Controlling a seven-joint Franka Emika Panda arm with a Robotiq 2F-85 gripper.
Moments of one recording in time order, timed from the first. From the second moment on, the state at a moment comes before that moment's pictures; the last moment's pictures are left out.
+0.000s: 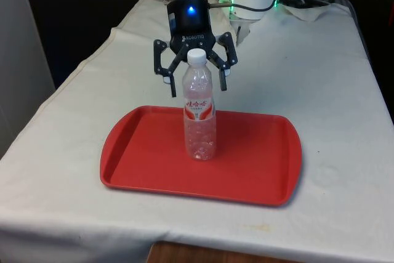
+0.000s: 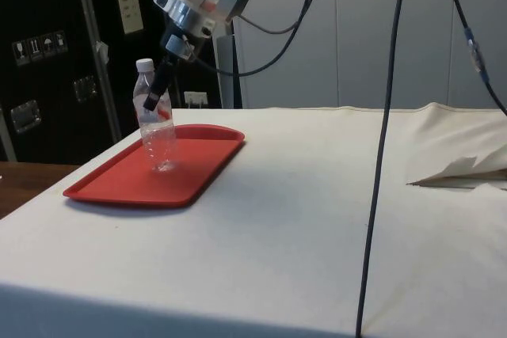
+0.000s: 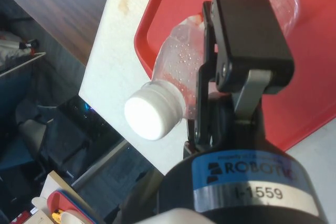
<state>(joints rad) 0.17 0.54 -0.28 -1.86 1.15 2.75 -1.43</state>
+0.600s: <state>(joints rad) 0.17 0.51 -0.29 -1.90 1.15 2.75 -1.44</state>
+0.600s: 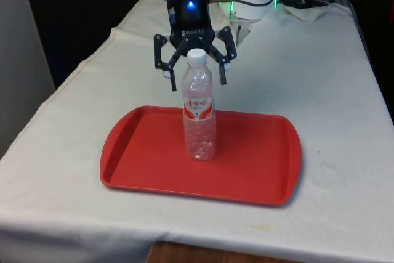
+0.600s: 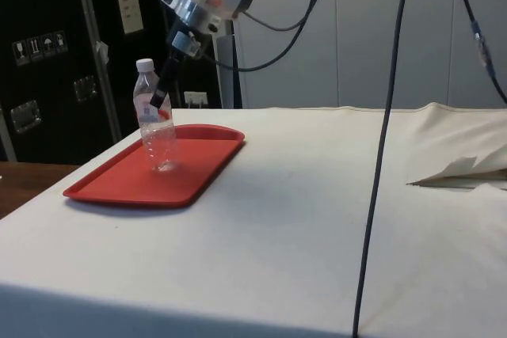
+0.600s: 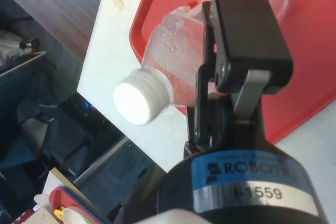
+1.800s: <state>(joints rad) 0.17 0.35 -0.31 -2.06 1.15 2.75 -1.49</state>
